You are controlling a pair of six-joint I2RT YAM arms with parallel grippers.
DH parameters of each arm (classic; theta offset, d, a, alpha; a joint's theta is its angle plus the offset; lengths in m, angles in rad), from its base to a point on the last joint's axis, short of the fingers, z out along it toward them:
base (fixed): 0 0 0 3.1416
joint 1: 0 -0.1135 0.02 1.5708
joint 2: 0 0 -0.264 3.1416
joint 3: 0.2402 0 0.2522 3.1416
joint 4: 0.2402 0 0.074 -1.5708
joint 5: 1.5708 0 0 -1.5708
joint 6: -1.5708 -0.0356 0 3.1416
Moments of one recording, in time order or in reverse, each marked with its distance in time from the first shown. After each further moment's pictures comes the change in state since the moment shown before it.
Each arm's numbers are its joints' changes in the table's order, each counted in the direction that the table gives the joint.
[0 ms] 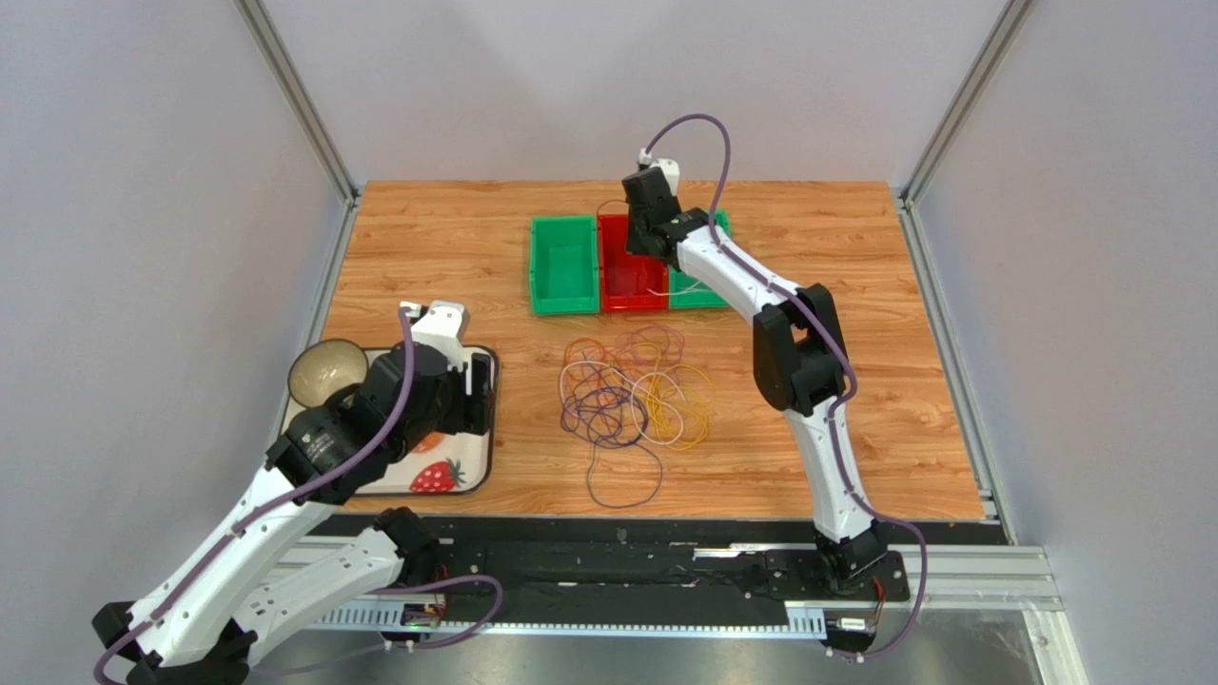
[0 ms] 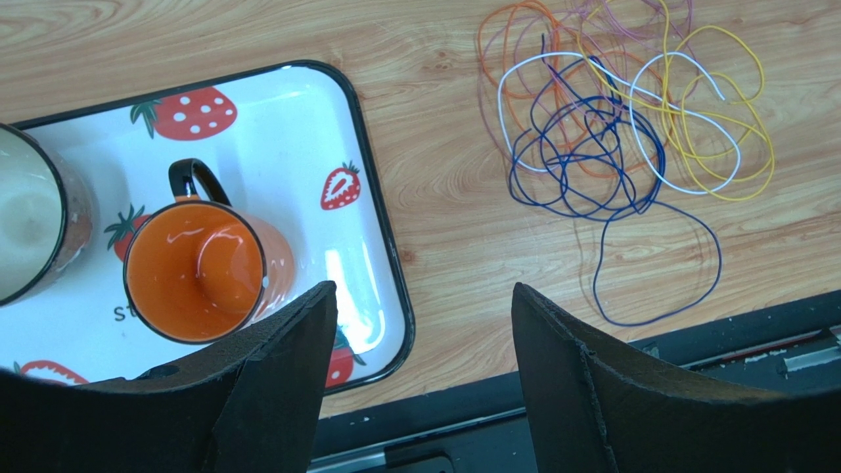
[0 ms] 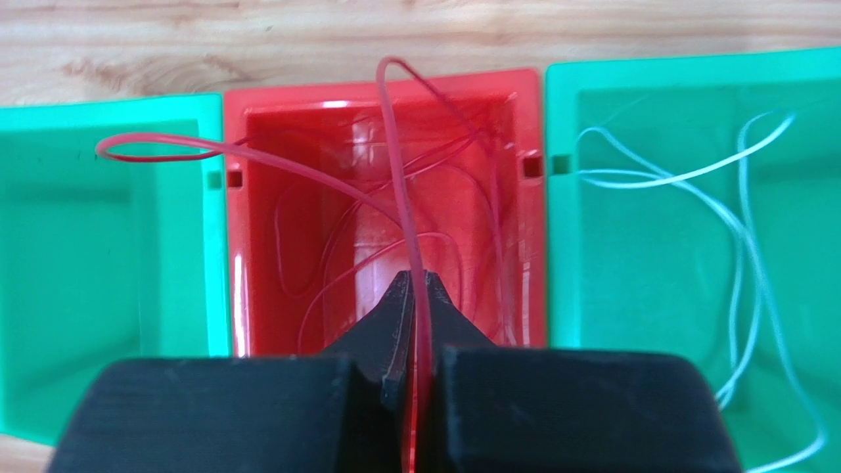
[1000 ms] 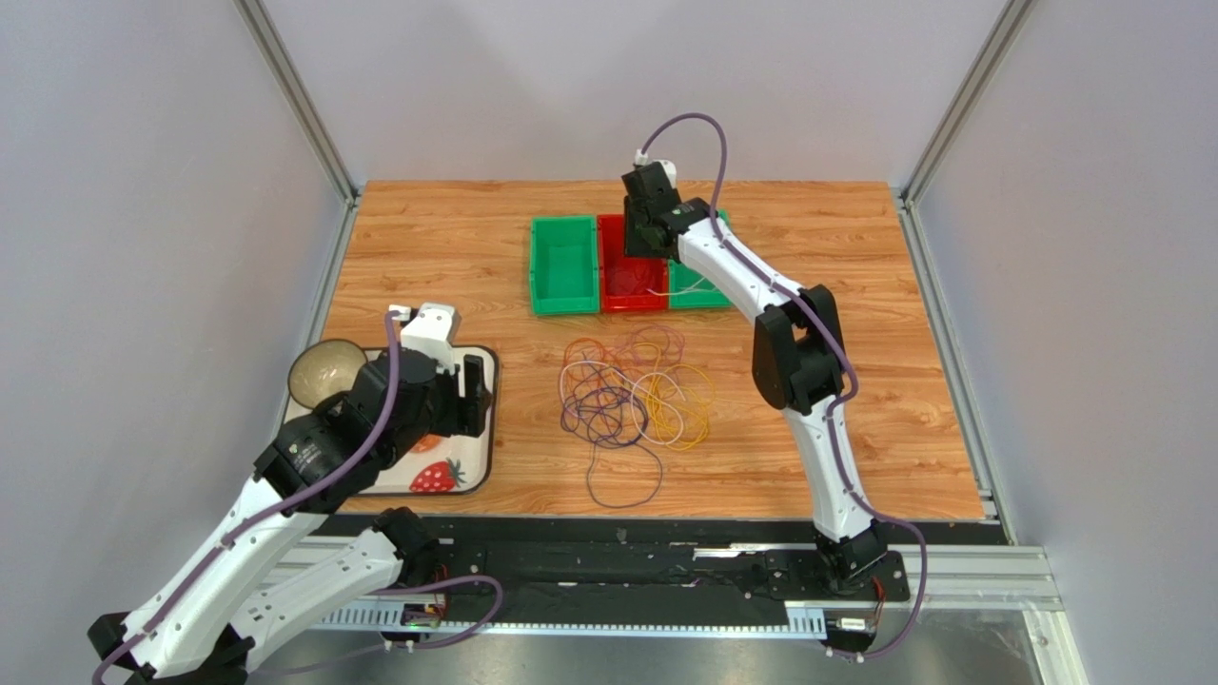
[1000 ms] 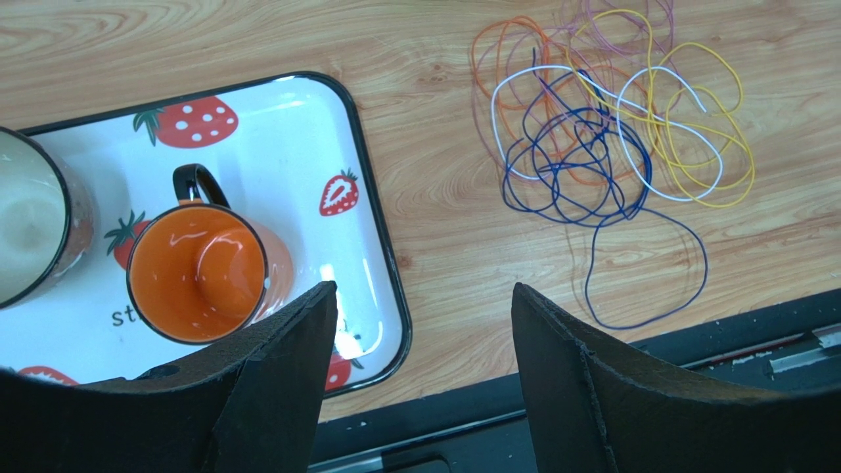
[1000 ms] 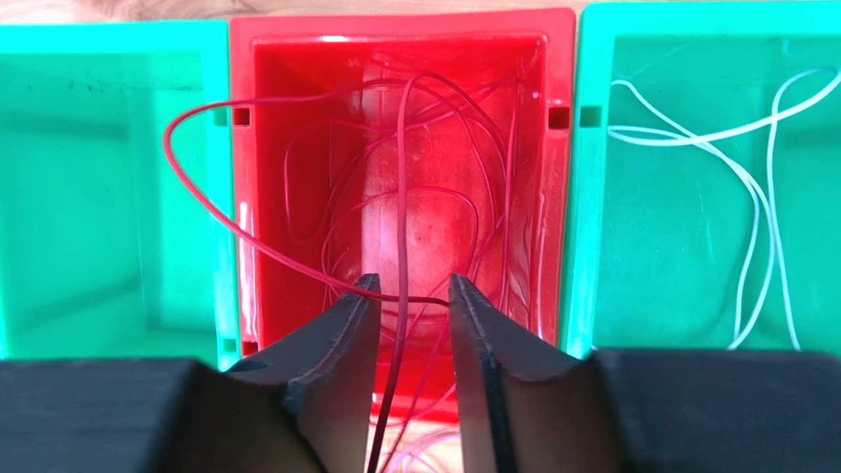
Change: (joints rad) left arm 0.000 -0.040 0.000 0.000 0.001 0.000; right arm -0.010 0.015 0.075 0.149 -0.076 0.016
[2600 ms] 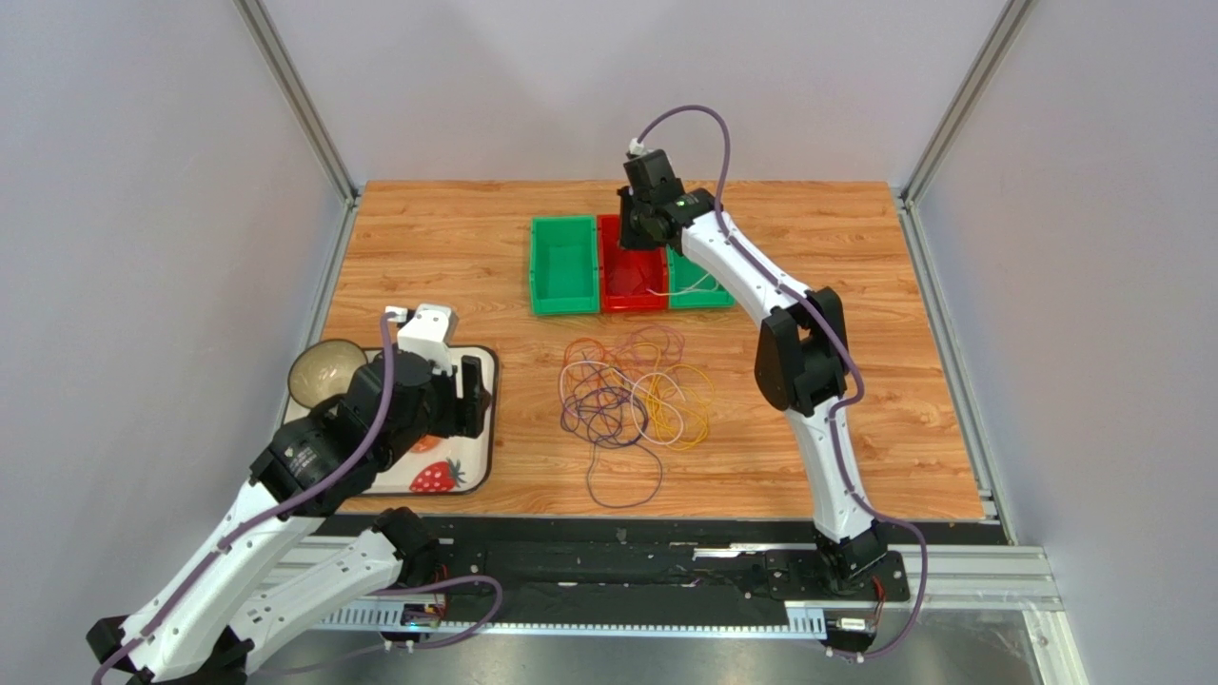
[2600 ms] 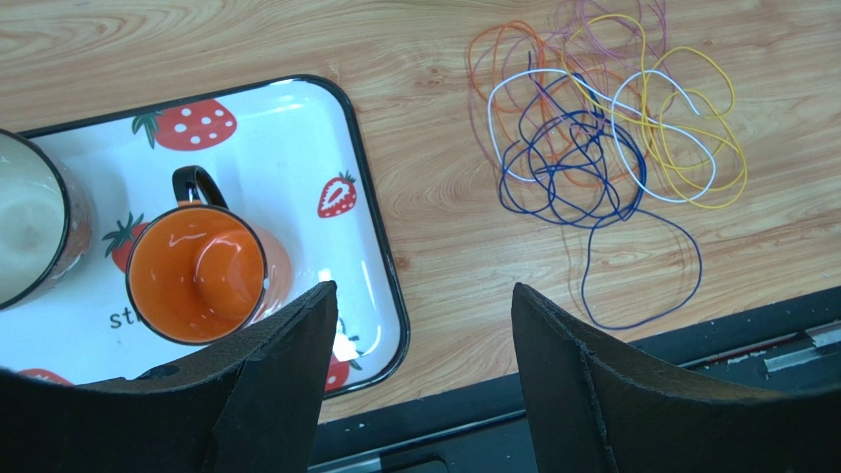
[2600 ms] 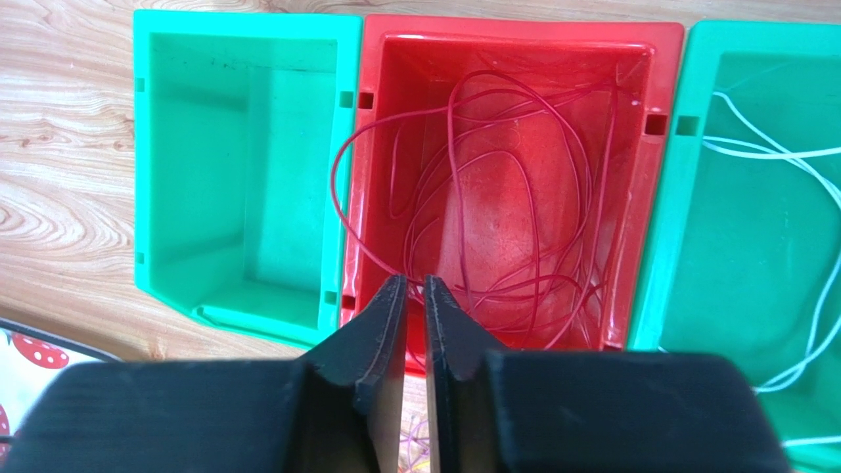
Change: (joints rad) left arm 0.000 -0.018 0.000 0.000 0.003 0.000; right arm 0.006 -0.023 0.057 0.038 -0.152 -0.012
